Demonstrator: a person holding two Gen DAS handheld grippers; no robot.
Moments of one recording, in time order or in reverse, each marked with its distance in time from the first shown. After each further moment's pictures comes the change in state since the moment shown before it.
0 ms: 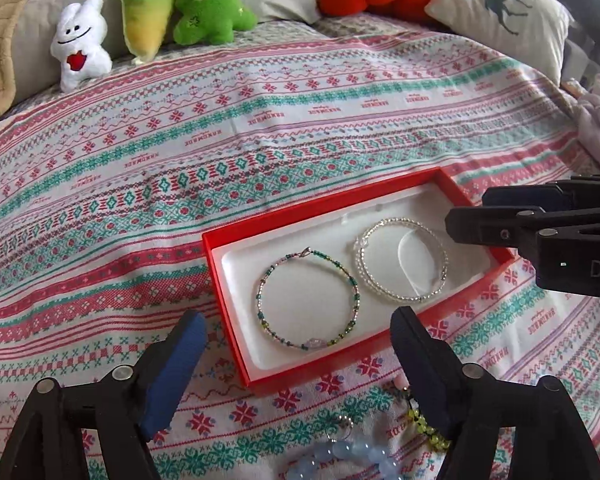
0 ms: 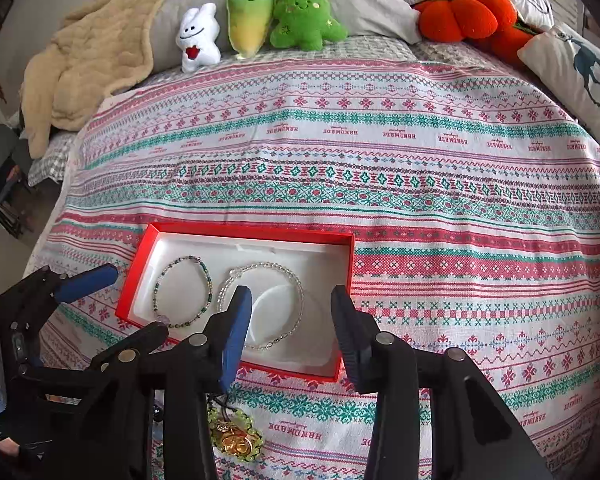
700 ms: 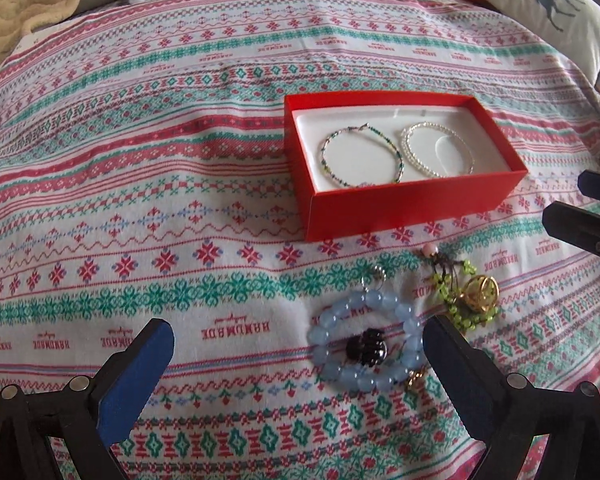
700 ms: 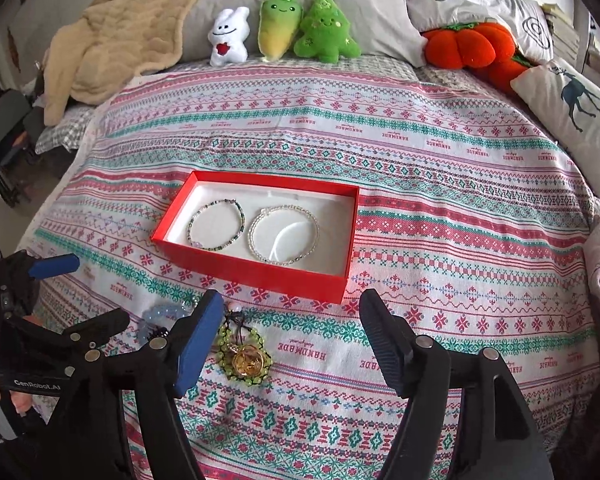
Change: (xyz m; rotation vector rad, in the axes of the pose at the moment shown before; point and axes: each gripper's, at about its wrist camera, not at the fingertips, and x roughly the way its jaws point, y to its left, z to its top) left arm -0.036 0.023 -0.071 -0.164 0.144 0.060; right arm -0.047 0.029 -0.066 -0.125 -0.045 -0.073
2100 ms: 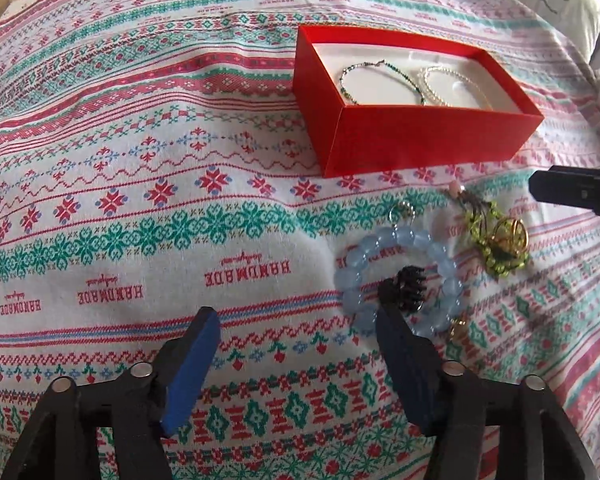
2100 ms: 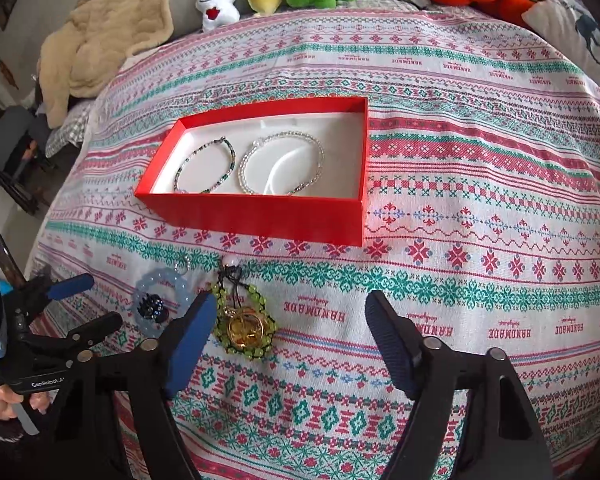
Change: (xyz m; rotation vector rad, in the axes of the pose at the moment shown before) left arm 0.026 0.022 -0.024 -0.001 0.042 -0.080; right arm 0.049 -0.028 -0.016 0.142 0.152 0.160
